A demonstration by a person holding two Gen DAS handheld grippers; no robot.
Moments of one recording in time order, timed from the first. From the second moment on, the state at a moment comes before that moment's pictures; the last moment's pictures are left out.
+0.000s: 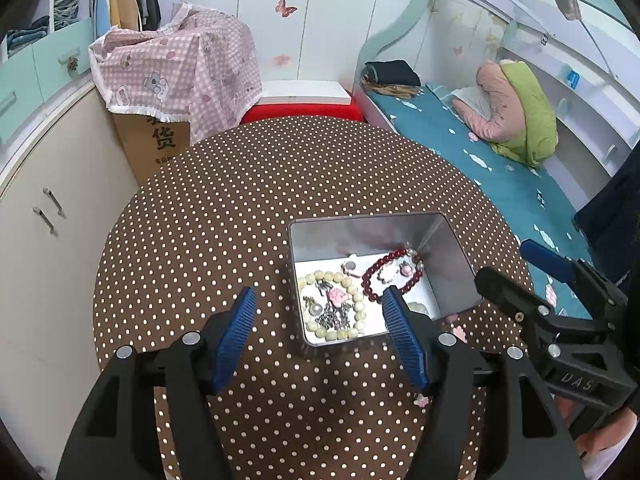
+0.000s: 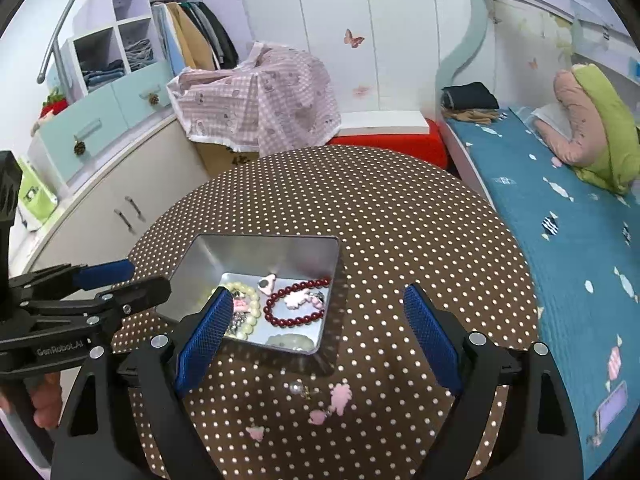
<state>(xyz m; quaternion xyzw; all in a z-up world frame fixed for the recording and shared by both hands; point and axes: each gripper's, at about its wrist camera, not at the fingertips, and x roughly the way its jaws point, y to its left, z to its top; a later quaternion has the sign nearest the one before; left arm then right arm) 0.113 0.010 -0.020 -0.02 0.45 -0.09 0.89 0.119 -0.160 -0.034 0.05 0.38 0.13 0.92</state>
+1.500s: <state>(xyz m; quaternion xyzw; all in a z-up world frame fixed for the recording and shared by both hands) 0.062 -0.083 -0.098 0.09 0.52 -0.14 0.84 0.043 -0.240 -0.098 0.11 0.45 0.05 0.89</state>
